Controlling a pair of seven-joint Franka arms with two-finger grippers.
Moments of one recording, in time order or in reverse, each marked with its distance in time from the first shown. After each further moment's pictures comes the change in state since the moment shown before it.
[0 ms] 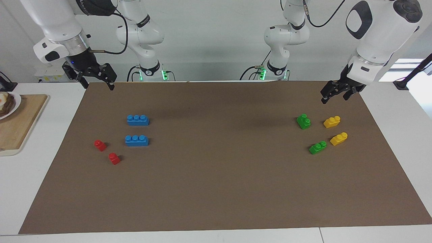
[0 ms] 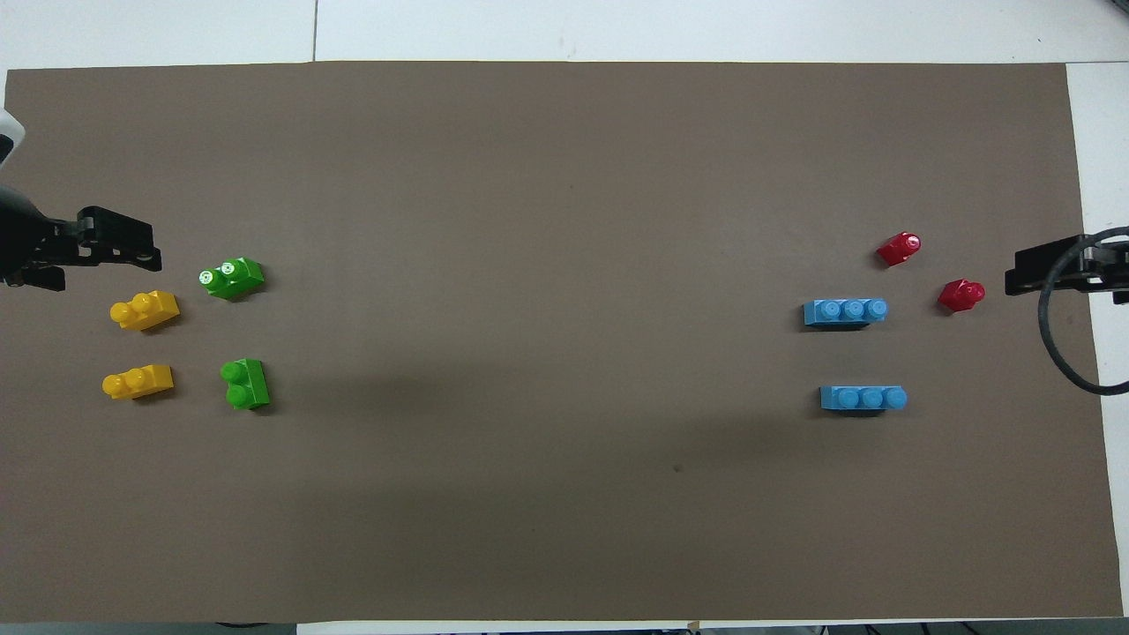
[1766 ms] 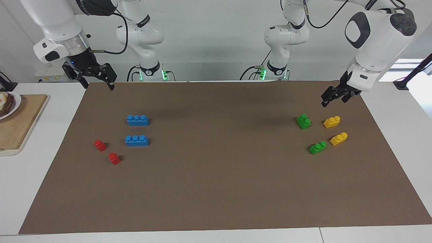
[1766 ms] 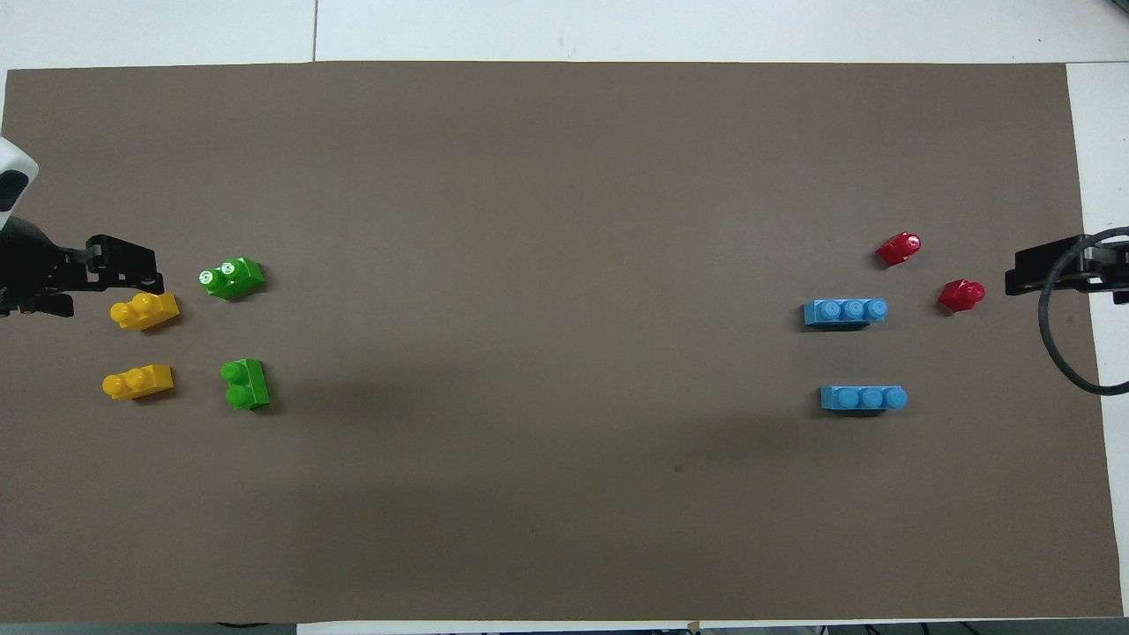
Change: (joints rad) left arm 0.017 -0.042 0.024 -0.160 0.000 0.088 0.001; right arm 0.000 0.000 0.000 0.000 0.000 0.000 0.000
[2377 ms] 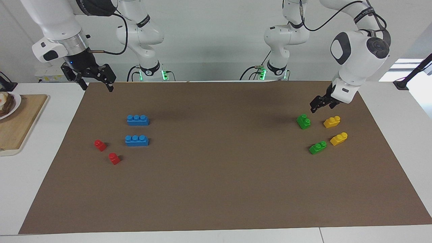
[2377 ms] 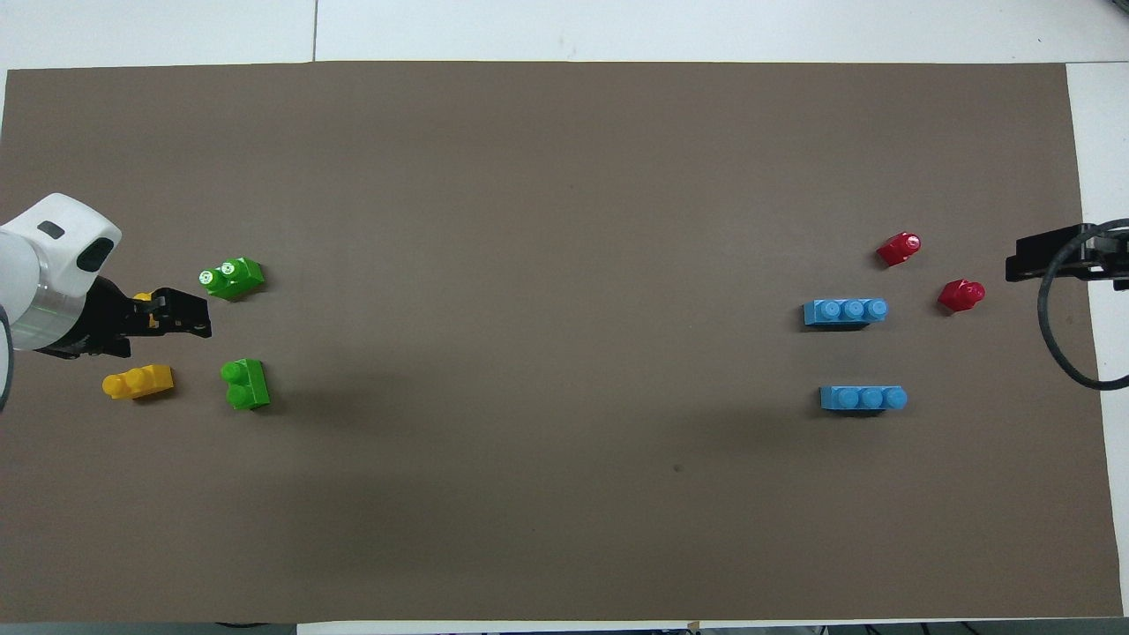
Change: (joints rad) left arm 0.001 -0.042 0.001 -0.258 0.001 0.158 0.000; right arm 0.000 0.001 0.000 -0.008 0.000 0.069 0.000
